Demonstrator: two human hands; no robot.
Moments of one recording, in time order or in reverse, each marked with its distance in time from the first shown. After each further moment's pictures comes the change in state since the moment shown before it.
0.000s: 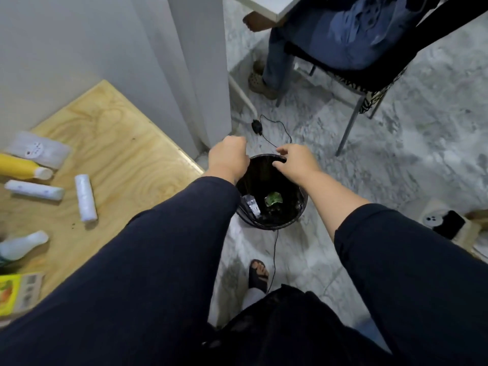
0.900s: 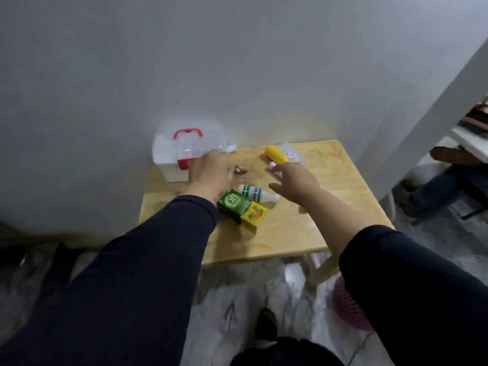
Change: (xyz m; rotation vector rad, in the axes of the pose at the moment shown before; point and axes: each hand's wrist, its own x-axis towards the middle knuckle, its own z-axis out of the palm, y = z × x) left_hand -0.361 -0.339 -0.142 0.096 0.474 -0.620; right_hand -0.199 -0.382 0.150 -0.384 -0.055 -0.851
